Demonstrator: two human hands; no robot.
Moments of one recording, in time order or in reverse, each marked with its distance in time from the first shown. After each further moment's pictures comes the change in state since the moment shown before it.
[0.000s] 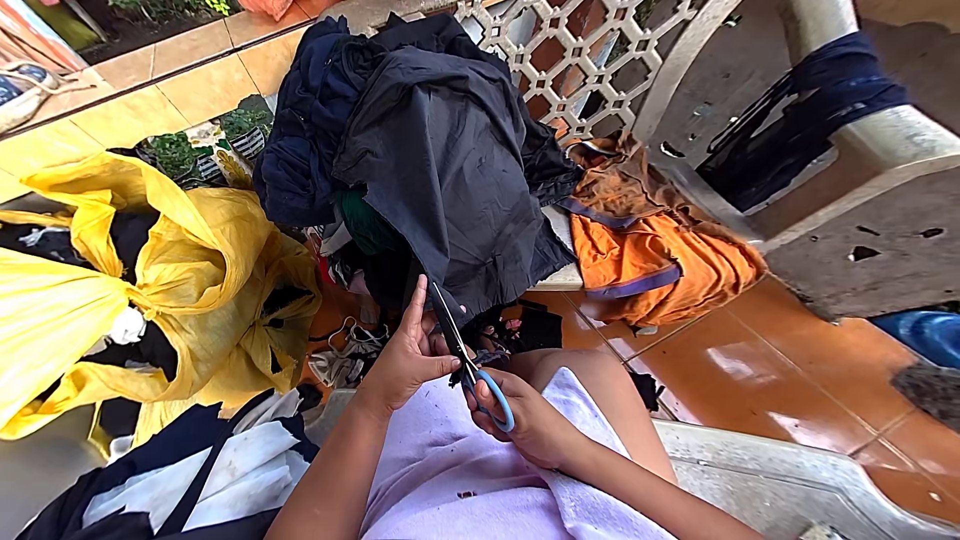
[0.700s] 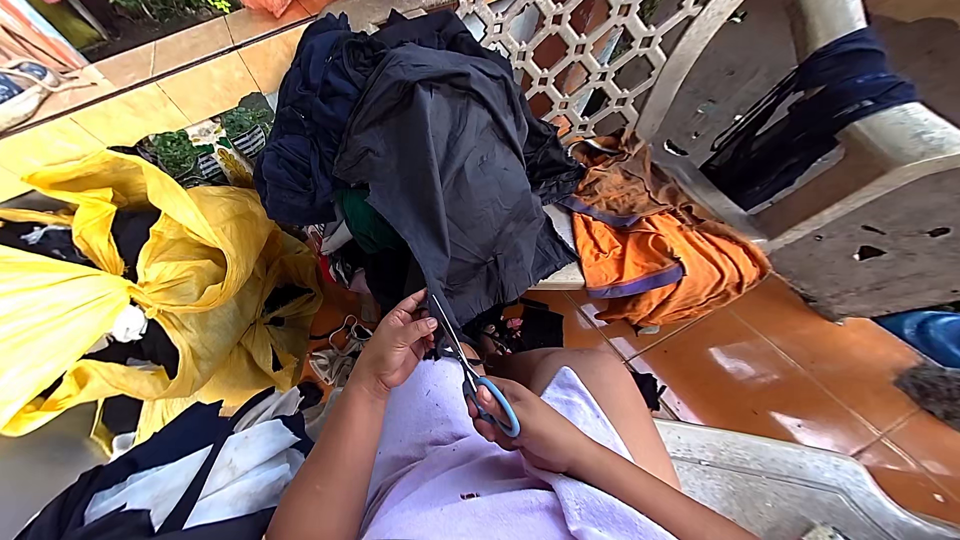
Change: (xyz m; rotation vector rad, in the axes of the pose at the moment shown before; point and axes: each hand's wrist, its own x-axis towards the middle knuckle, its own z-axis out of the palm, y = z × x) left_hand 0.013 -0.007 -0.021 -0.268 0.195 -0.119; right_hand -0.004 0.003 -0.008 -0.019 -0.050 0.164
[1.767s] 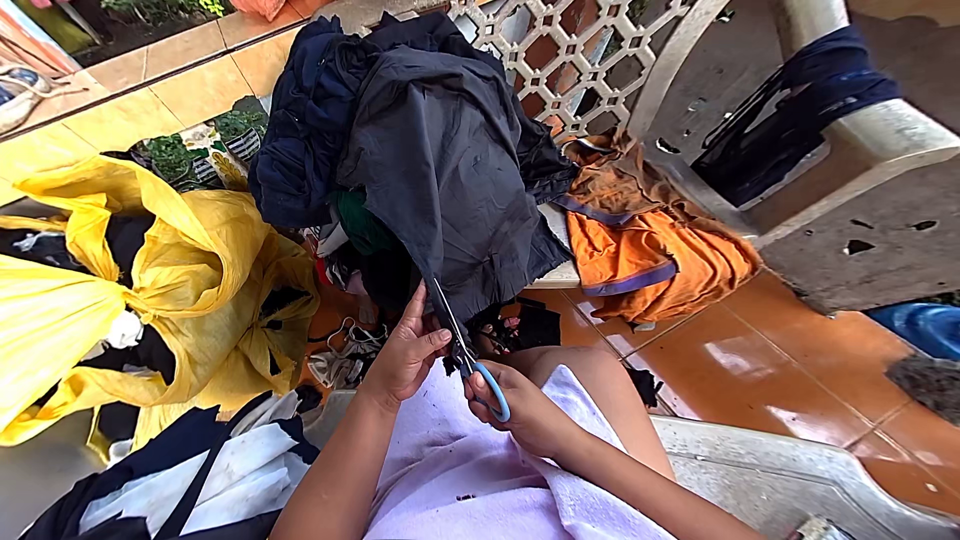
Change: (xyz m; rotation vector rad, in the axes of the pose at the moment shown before) left_hand -0.002 -0.013 0.014 0.036 -0.172 0.088; right_hand 0.009 -0.006 0.002 -0.004 0.107 -0.117
